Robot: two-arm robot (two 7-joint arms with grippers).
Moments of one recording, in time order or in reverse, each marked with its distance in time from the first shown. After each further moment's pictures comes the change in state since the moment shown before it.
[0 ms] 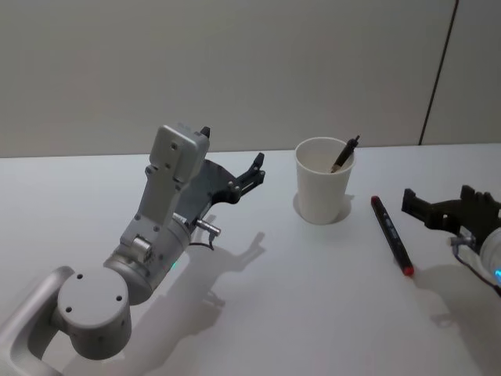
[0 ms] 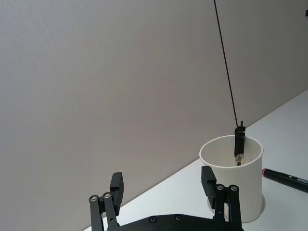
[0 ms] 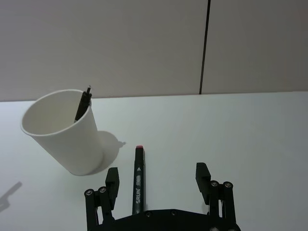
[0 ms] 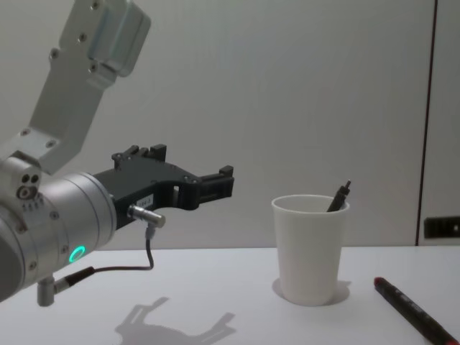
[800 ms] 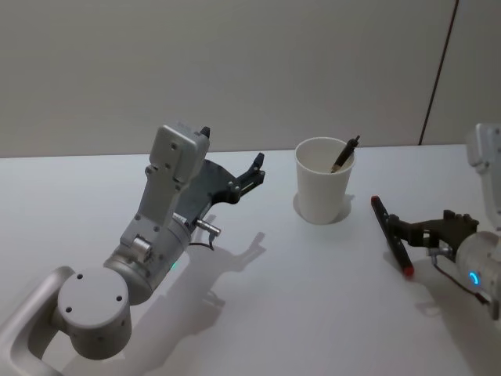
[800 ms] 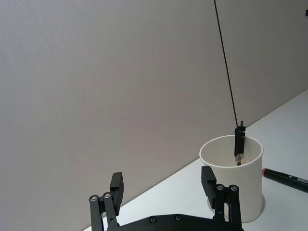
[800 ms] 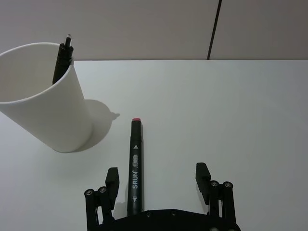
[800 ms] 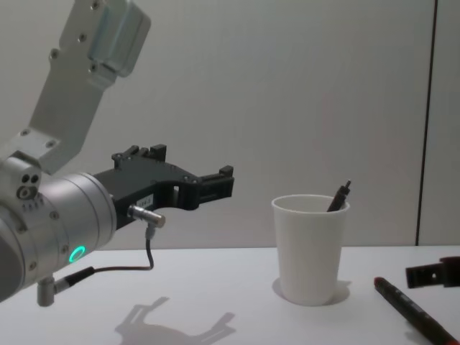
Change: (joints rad) left arm 0.000 0.000 0.000 0.000 0.000 0.000 0.000; right arm 0.083 -0.060 -0.025 0.137 -0.072 0.124 0.023
